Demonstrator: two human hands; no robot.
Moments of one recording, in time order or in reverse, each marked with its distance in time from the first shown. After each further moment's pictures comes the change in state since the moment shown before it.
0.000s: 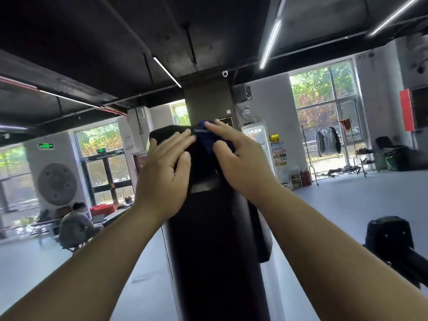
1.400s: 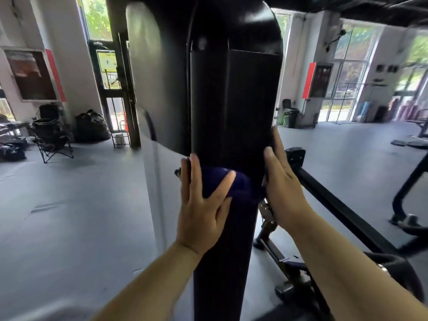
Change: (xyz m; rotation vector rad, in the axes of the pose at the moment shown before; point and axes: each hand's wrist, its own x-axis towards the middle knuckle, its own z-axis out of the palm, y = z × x) left_hand -0.275 -0.045 0.085 -0.280 -0.008 0.065; right_hand -0.215 0.007 0.048 -0.044 0.128 0.597
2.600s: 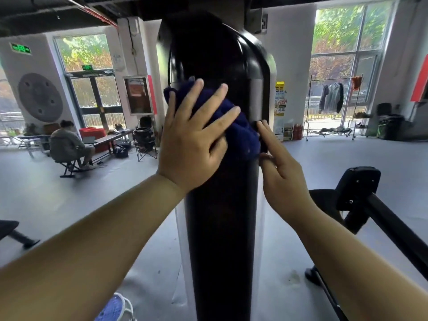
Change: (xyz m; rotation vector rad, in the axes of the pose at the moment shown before) left_hand 0.160 0.054 -0.048 0.601 0.056 0.231; right_hand 0.065 0.006 -0.059 -0.154 -0.226 -0.401
